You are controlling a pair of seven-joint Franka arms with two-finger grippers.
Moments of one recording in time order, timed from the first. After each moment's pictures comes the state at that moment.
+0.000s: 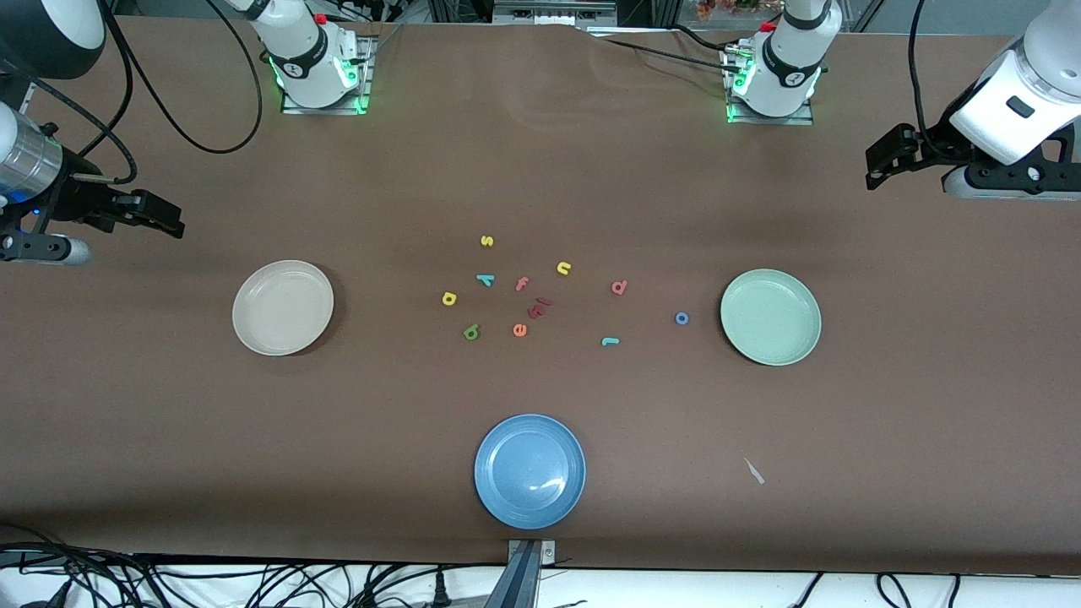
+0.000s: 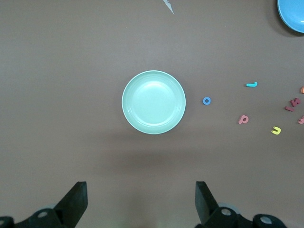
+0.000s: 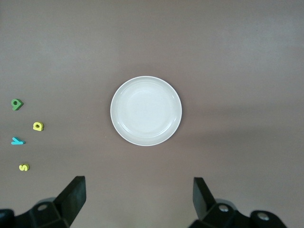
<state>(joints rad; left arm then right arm) -0.03 -0.06 -0.09 -1.63 -0.01 1.51 -0.11 0.04 0.07 -0.01 -1.63 -0.02 1.63 0.10</state>
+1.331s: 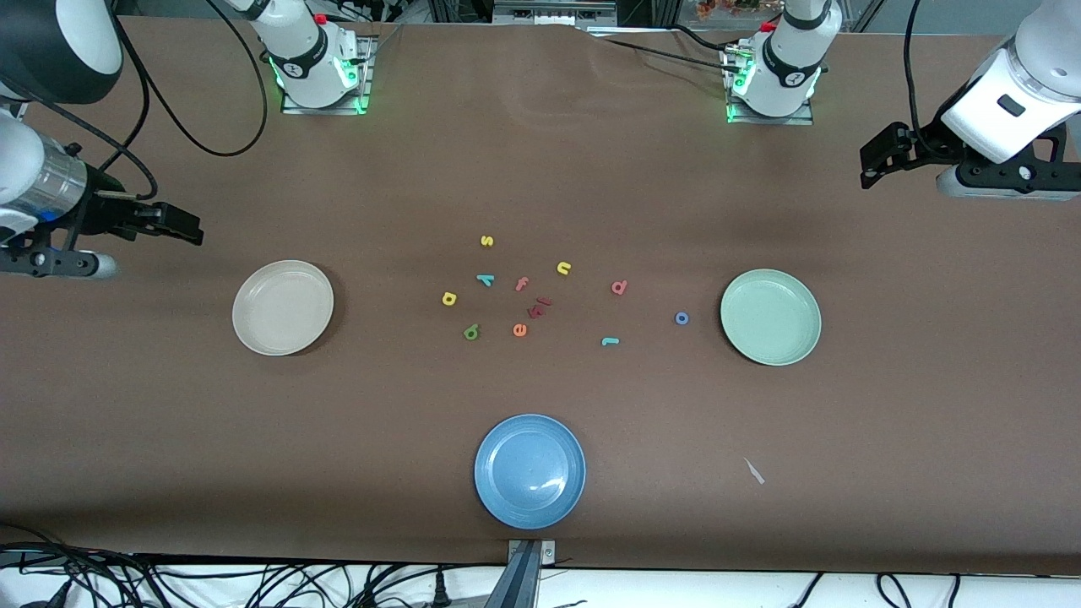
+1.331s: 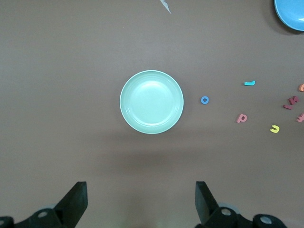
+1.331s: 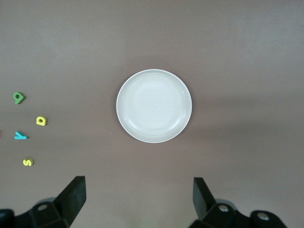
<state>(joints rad) -0.03 -0.06 -0.10 -1.63 -0.01 1.51 -0.11 0.06 0.12 -0.01 -1.63 0.01 1.63 0.10</state>
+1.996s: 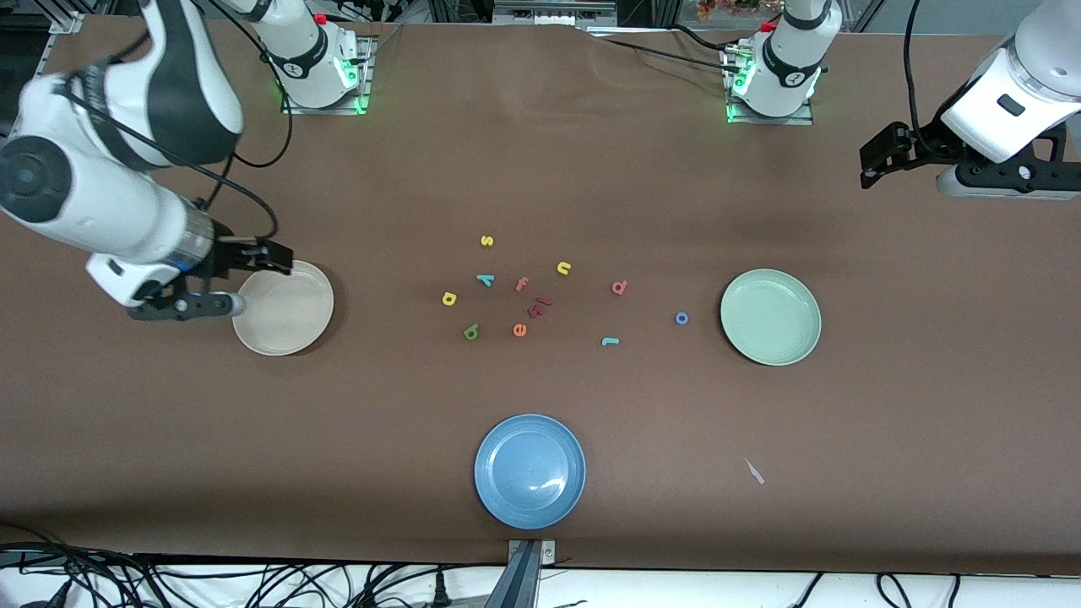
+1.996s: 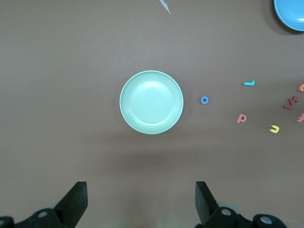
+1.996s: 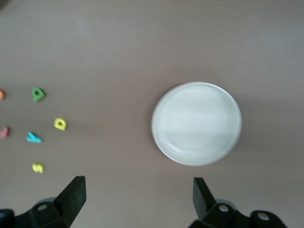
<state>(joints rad) -0.03 -0.05 -0.10 -1.63 -0.01 1.51 -0.11 0.22 0.27 0.00 -1.63 0.04 1.78 0.17</state>
